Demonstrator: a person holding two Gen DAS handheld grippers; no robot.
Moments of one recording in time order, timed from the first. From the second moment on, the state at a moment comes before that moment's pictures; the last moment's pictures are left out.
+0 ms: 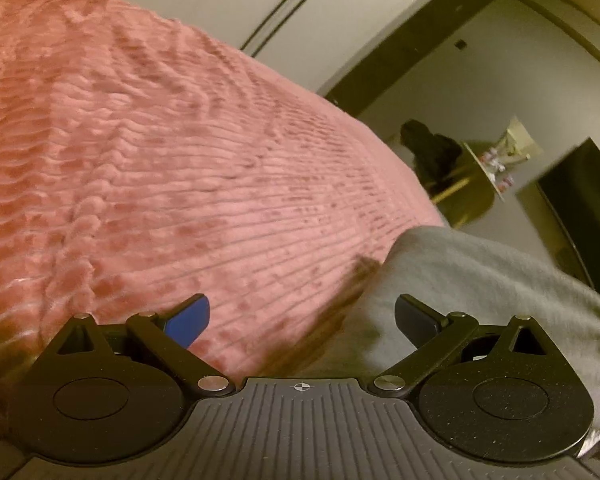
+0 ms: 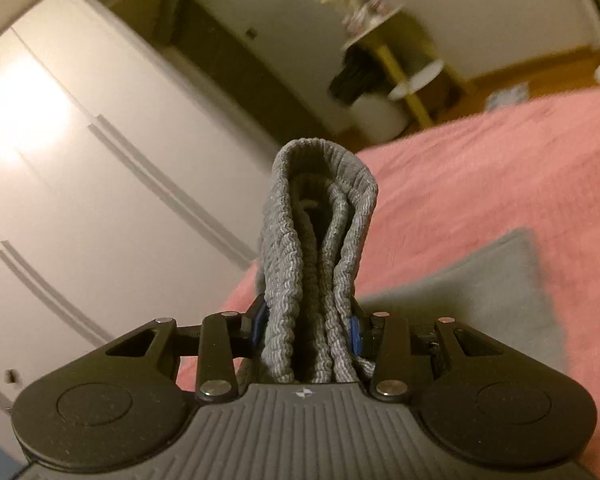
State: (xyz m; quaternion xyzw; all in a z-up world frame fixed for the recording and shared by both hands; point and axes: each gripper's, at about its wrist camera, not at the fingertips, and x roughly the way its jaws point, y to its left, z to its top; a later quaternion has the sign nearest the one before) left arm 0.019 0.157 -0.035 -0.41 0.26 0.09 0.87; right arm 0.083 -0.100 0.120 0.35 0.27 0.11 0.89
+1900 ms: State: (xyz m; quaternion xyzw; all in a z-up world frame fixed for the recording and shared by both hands) left arm 0.031 0.143 -0.045 -0.34 0.43 -0.03 0.83; right arm 0.066 -0.119 0.063 0.40 0.35 0.08 0.84
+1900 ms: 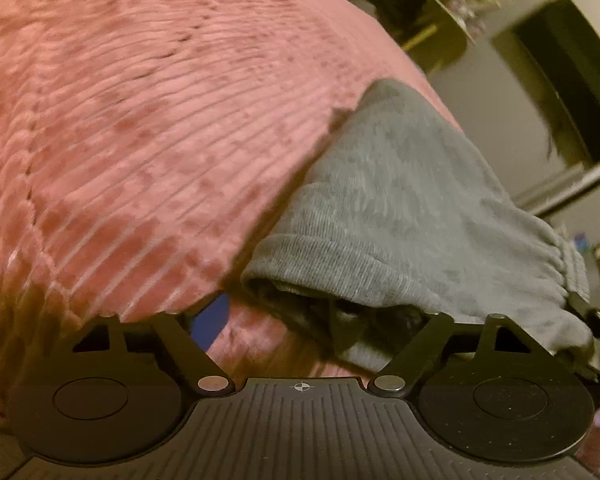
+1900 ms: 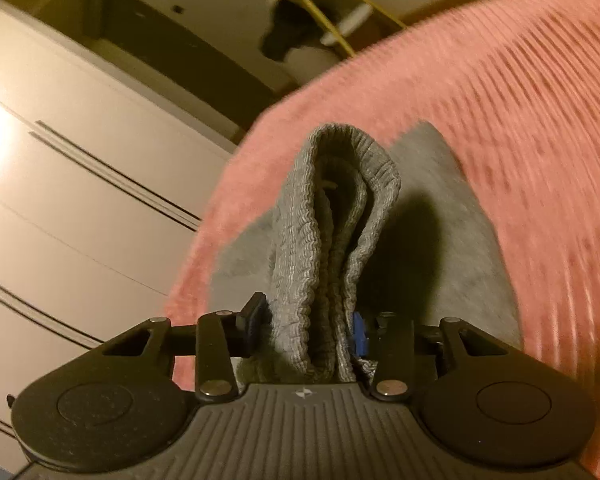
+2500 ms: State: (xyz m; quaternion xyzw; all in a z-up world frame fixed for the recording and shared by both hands) left arm 0.022 0.124 -0.026 -0.28 0.41 -0.14 0.86; right arm 0.063 -0.133 0.092 0.40 0.31 0.09 0.86
